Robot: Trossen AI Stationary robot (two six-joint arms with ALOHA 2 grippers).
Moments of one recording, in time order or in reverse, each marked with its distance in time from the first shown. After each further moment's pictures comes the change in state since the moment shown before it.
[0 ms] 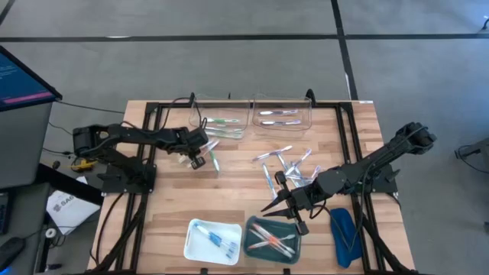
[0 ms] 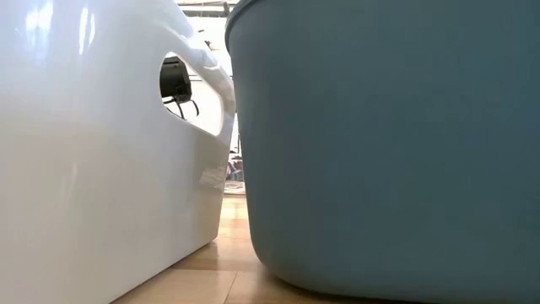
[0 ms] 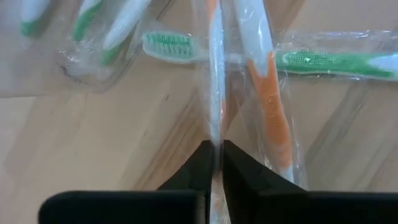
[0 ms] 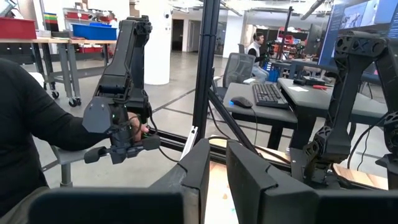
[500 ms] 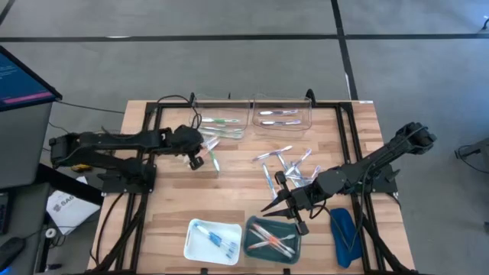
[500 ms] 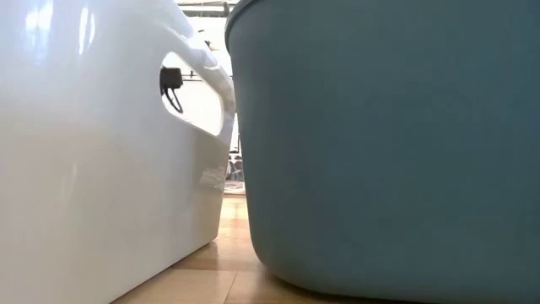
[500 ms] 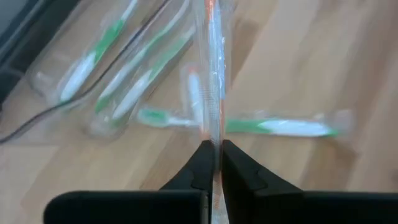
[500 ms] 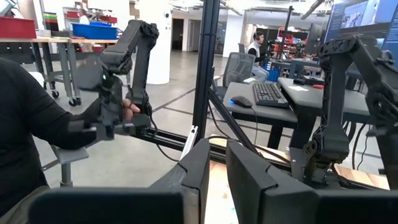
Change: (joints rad) left arm -0.108 -0.299 0.000 -0.016 0.019 -0.041; right arm 0.000 0.000 0.000 -0.003 0.000 0.000
